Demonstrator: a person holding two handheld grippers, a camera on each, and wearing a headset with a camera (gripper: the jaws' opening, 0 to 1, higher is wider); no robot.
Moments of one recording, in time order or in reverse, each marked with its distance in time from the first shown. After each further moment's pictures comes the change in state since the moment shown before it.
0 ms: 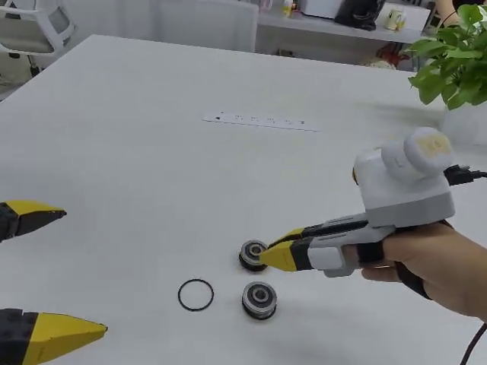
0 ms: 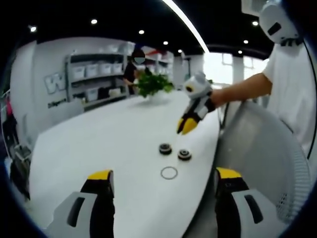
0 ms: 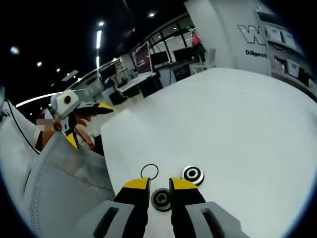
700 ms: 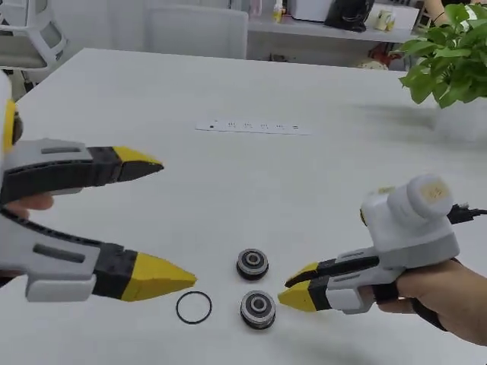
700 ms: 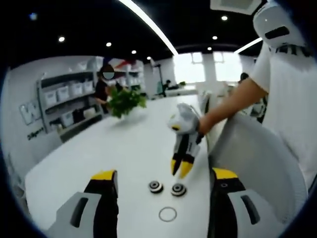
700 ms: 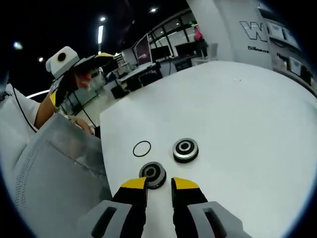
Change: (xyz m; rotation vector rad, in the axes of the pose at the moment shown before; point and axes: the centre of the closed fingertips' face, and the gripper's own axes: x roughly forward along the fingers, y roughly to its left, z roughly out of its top) left arm 0.064 -0.031 0.093 0.207 -0.069 -0.215; right arm 0.006 -0.013 -0.049 -0.019 0.057 0.028
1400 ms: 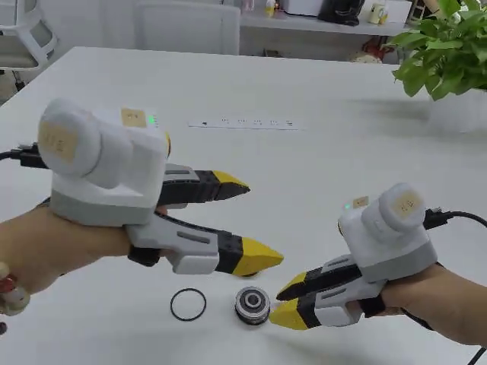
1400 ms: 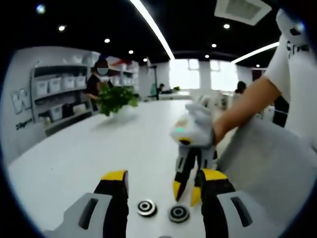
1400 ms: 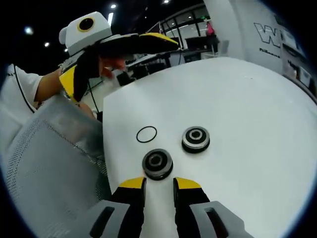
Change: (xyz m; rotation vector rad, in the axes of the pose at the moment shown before) left arm 0.097 0.005 -0.020 -0.084 -0.035 -0.057; right arm 0.013 0.006 -0.021 -0.090 0.089 0.017
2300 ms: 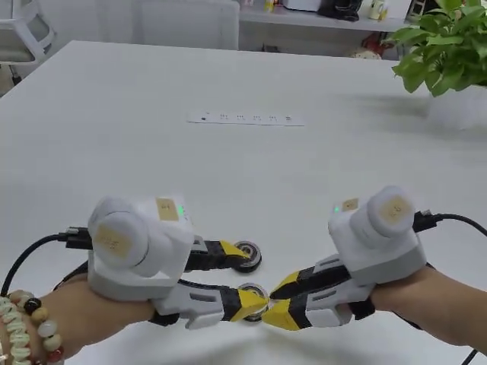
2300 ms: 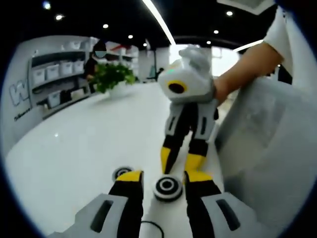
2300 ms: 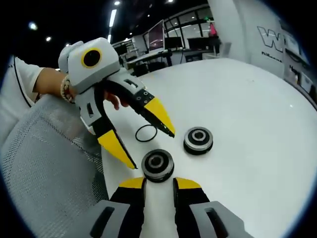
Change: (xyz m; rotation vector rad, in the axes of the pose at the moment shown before) left arm 0.020 -0.021 -0.090 -0.016 0.149 -0.019; right arm 0.008 0.000 0.000 -0.037 0.009 -0.020
